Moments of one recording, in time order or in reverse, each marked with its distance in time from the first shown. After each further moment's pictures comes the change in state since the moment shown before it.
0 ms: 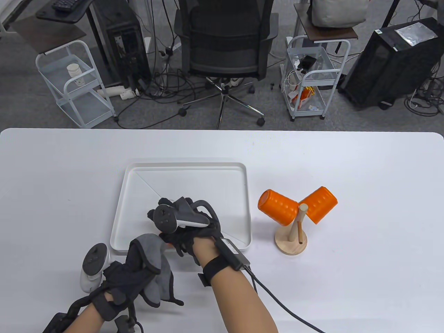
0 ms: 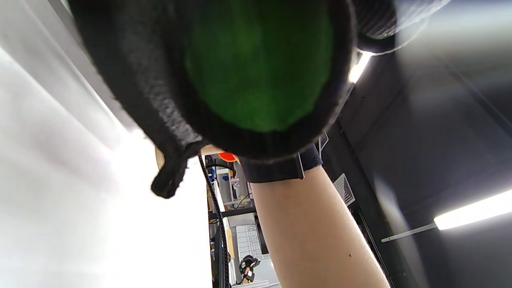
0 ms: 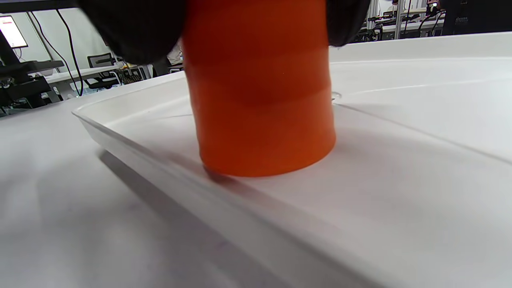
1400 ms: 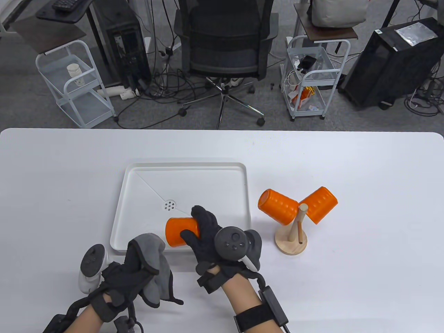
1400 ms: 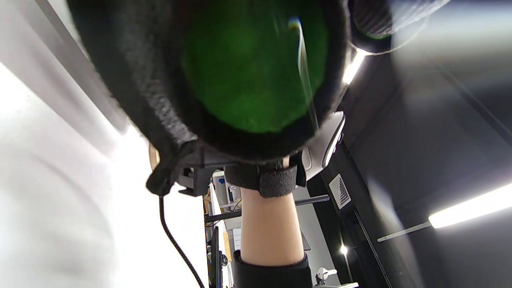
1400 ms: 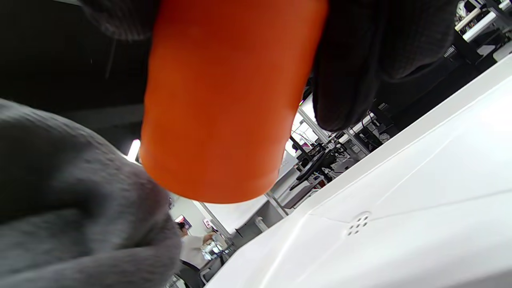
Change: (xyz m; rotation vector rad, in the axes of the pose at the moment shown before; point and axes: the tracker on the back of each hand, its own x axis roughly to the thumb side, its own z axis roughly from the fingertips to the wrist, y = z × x) left_hand 0.001 0.001 0.003 0.009 -0.021 -0.009; right_hand -0.031 -0.015 0.139 -0.654 0.101 -0.610
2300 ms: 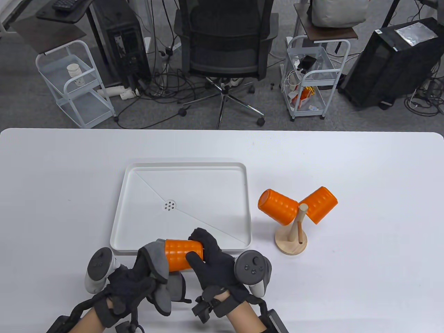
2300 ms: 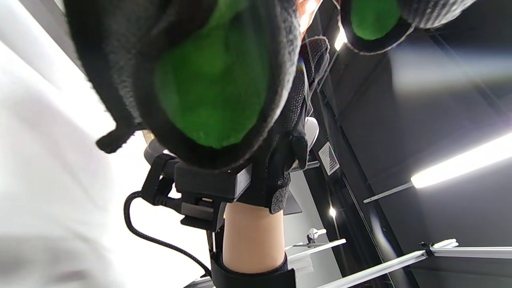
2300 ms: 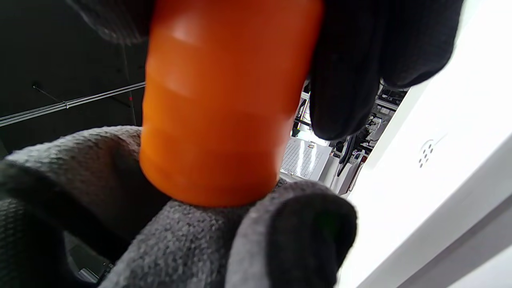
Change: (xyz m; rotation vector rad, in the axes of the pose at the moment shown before) left_hand 0.001 -0.017 -0.005 -0.134 -0.057 -0.029; right_hand -0.007 0.013 0.047 -0.016 0.010 -0.411
